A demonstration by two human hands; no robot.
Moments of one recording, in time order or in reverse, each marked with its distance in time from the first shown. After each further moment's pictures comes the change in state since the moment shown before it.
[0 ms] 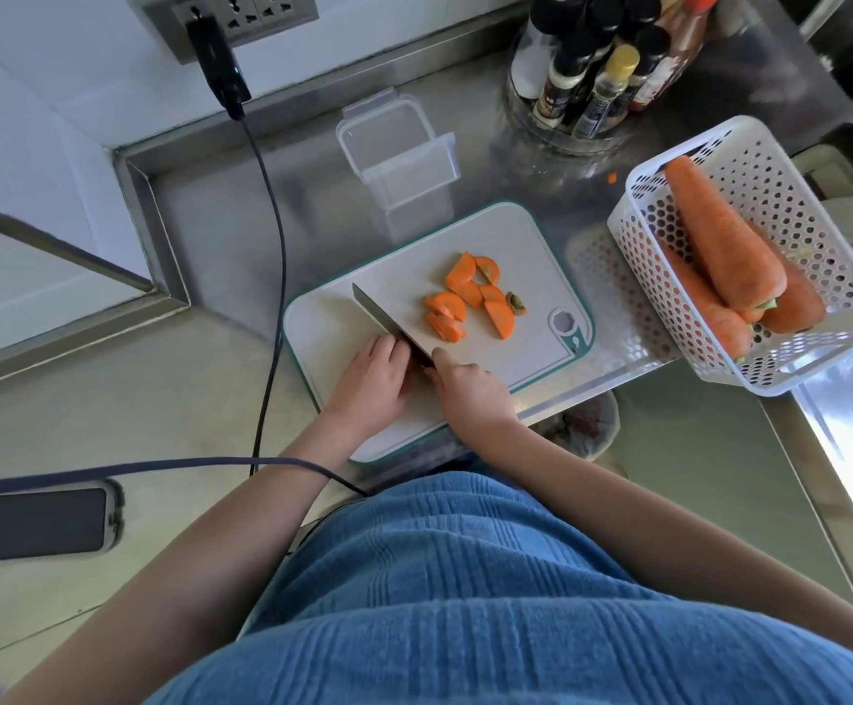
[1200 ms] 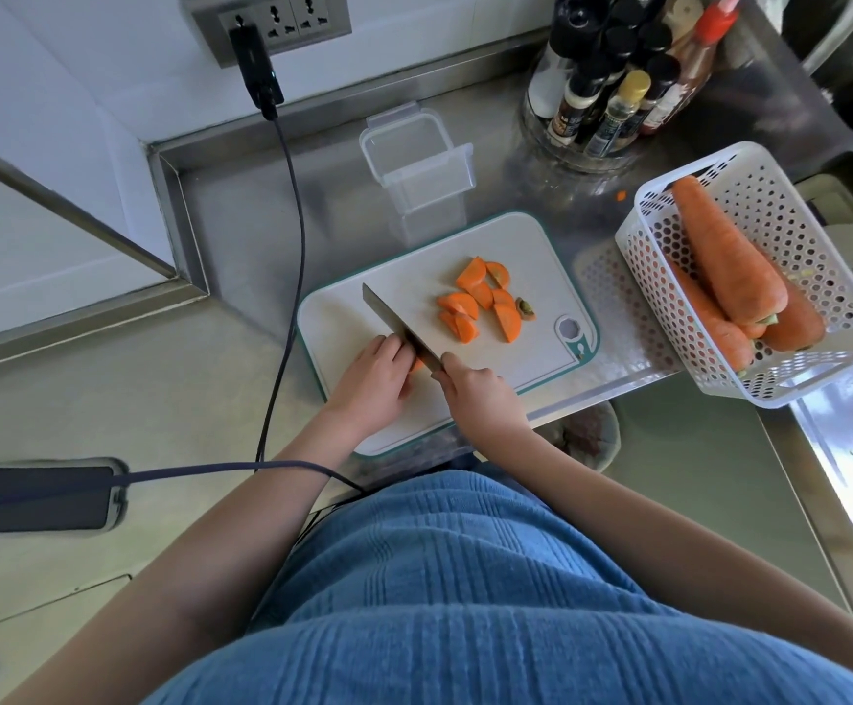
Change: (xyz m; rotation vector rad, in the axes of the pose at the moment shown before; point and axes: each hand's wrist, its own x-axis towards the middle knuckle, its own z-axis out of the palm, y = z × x) left_hand -0.010 -0.004 -0.002 -0.010 0.035 0.000; right_hand -0.012 0.003 0.002 0.032 0.085 -0.058
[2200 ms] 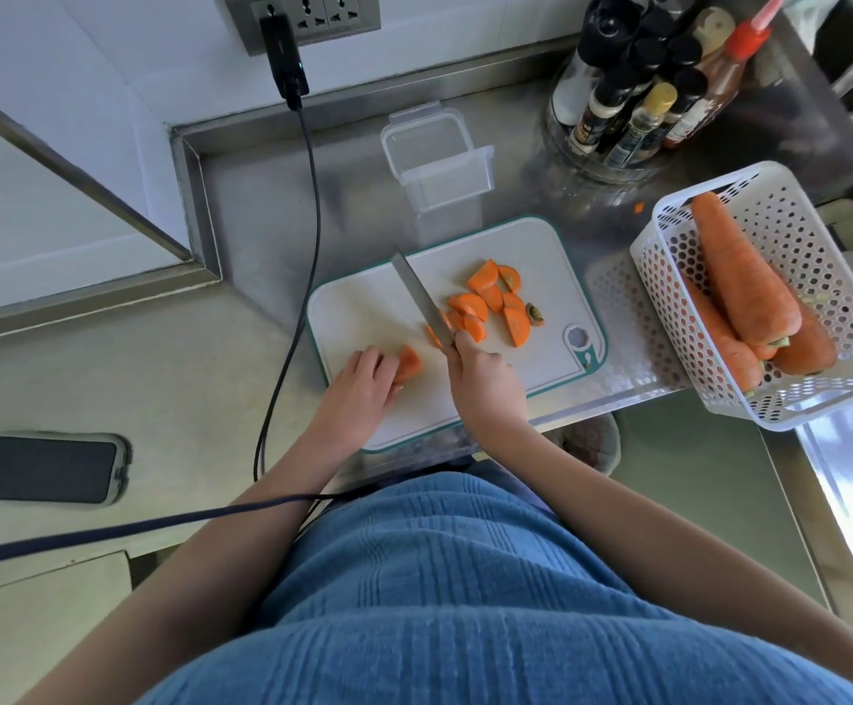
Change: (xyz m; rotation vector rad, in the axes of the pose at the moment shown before) left_hand -0.030 -0.005 0.008 0.008 0.120 -0.084; right_hand 0.010 -0.008 -0.010 0.065 0.126 0.043
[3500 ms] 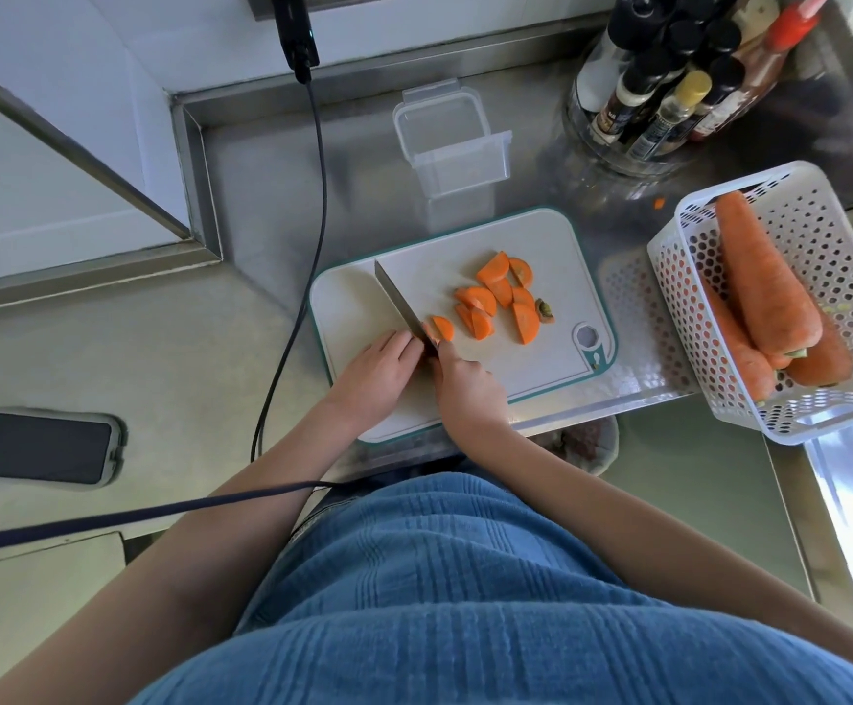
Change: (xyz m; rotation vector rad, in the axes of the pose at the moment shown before) left_hand 0.021 0.002 0.004 -0.003 -0.012 0.123; right_hand 0.004 -0.006 0.026 -0.128 -0.153 -0.009
